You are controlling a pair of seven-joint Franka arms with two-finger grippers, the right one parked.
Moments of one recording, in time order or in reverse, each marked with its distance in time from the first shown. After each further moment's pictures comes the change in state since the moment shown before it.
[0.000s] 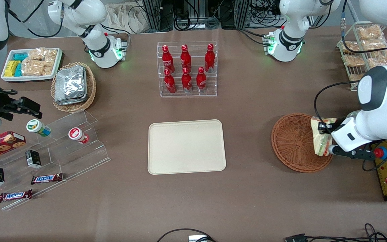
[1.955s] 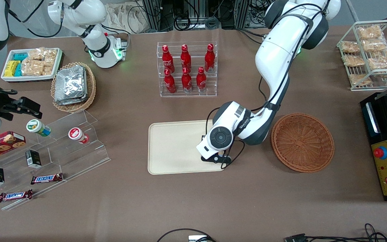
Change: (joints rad) arm -0.543 0.570 -0.039 0.319 -0.054 0.258 -0.667
